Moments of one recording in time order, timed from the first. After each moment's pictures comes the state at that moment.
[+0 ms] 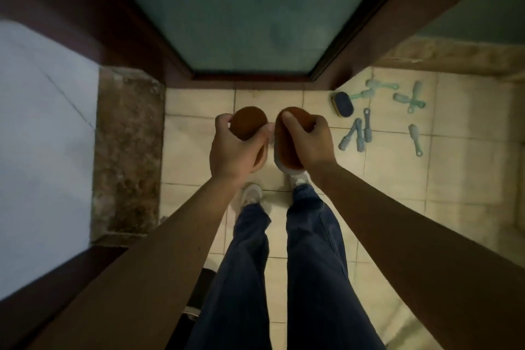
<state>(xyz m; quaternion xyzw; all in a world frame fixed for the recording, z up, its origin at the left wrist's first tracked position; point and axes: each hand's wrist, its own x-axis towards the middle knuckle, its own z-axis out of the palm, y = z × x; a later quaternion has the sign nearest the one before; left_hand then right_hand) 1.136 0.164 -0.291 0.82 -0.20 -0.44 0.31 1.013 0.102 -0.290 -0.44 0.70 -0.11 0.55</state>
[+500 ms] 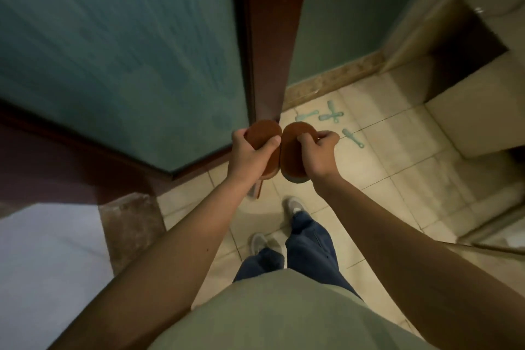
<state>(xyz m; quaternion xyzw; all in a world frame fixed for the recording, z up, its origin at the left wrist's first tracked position) 1.053 0.109 -0.107 0.70 -0.42 -0.51 0.28 0.925 0.123 -0.100 -0.24 0.76 -0.36 0.49</state>
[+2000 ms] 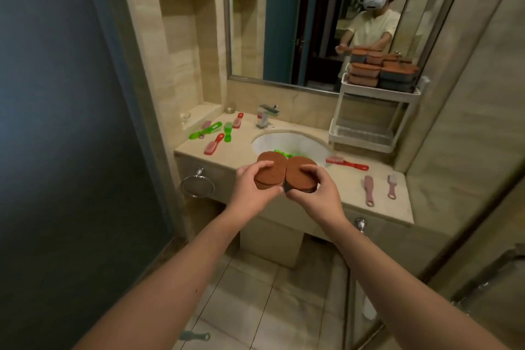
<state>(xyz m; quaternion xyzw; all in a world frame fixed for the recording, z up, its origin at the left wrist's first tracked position) 0.402 0.098 0.146 0.24 -0.79 -0.51 0.24 0.301 0.223 0.133 -0.26 0.77 -0.58 0.07</state>
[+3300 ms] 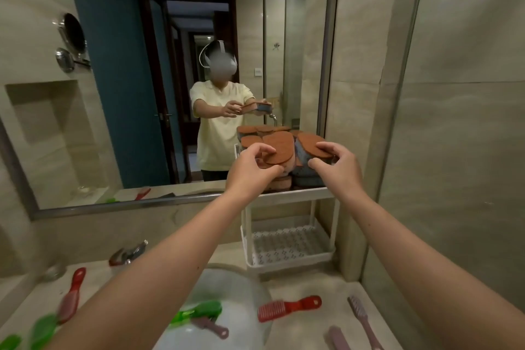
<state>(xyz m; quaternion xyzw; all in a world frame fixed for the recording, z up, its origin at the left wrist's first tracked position) -0.186 -0.018 0.284 -0.07 -0.84 -0.48 0.24 -0.200 0.168 0.284 -0.08 0.79 -0.56 -0.24</state>
